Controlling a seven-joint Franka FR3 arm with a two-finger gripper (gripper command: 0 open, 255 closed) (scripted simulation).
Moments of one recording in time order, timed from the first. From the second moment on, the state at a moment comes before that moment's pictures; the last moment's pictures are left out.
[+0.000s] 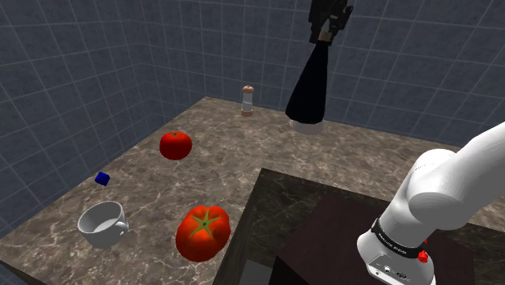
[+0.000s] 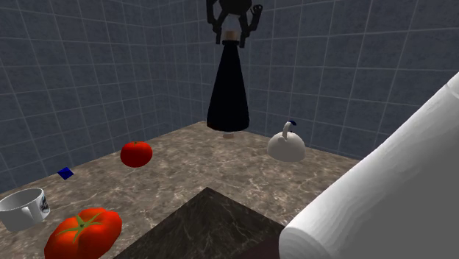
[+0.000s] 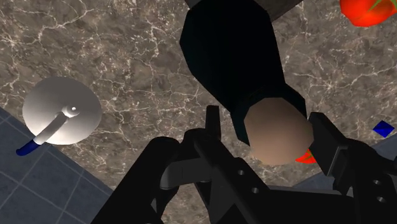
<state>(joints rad) 0.02 -0.41 -0.10 -1.67 0.07 1.32 0.19</state>
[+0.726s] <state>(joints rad) 0.09 -0.45 0.11 -1.80 0.14 1.44 0.46</state>
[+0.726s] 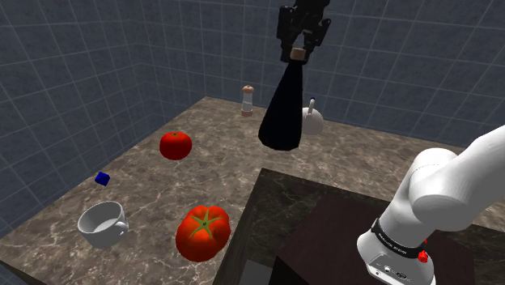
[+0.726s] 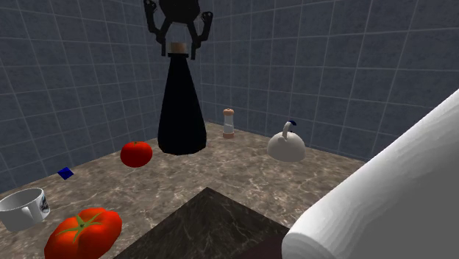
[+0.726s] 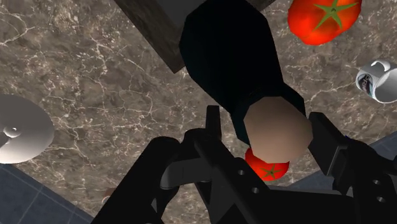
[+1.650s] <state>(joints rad) 0.17 -0.31 0.38 -1.78 0.17 1.60 0.80</state>
